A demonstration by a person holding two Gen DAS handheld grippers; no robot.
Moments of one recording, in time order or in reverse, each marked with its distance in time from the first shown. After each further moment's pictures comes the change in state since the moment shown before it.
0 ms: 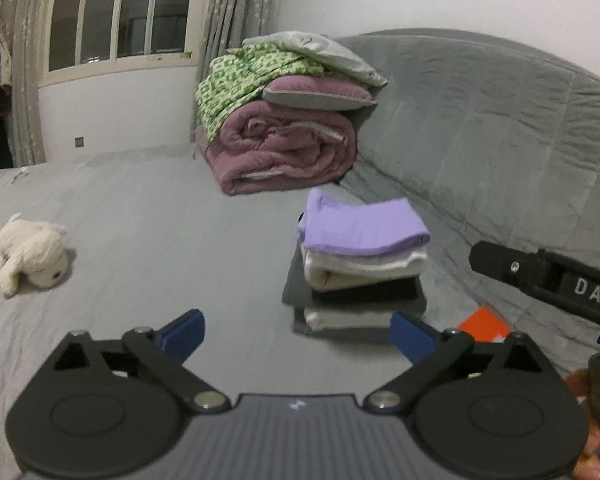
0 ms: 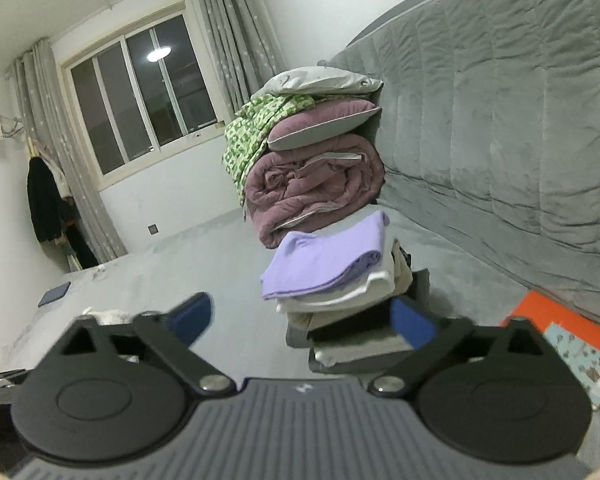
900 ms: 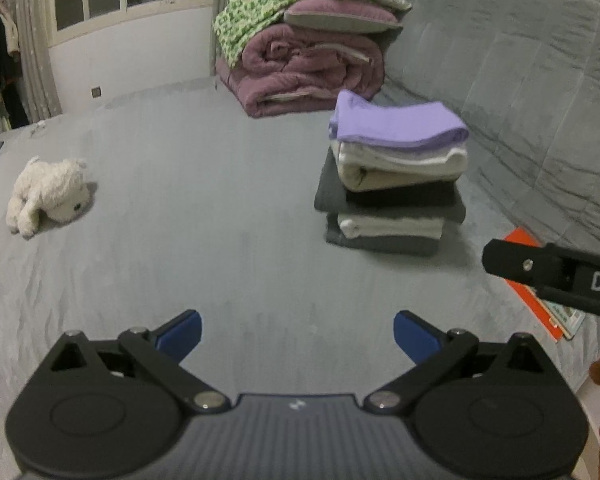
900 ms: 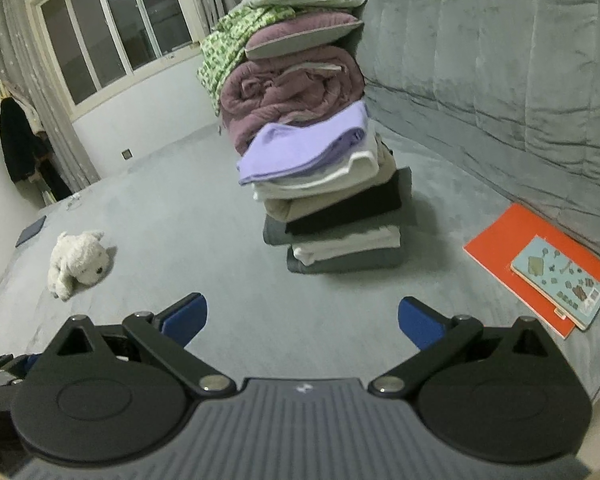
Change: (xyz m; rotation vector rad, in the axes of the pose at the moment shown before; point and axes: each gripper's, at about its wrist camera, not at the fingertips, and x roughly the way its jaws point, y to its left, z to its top) left arm 0.027 0.009 -0.059 0.015 0.201 0.087; right arm 0.015 0.003 -0.062 0.010 0.246 -0.092
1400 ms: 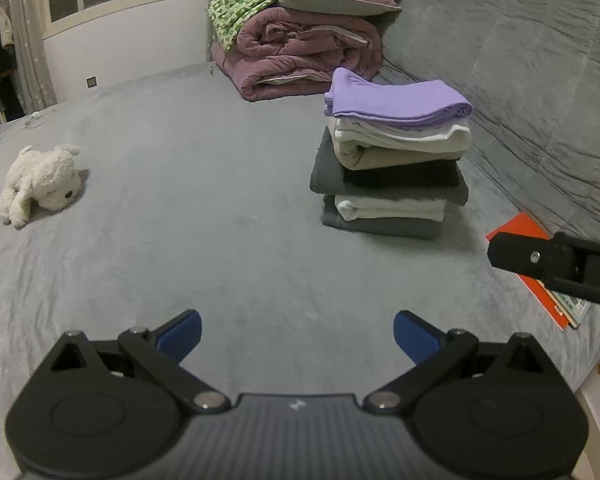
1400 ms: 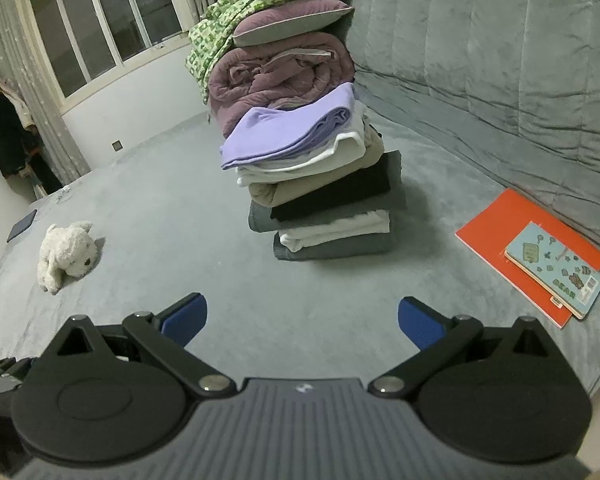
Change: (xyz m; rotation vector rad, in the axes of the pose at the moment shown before) left arm 0.014 -0.004 -0.006 0.010 0.032 -0.001; right arm 0.005 -0.010 -0.005 0.012 0.030 -0.018
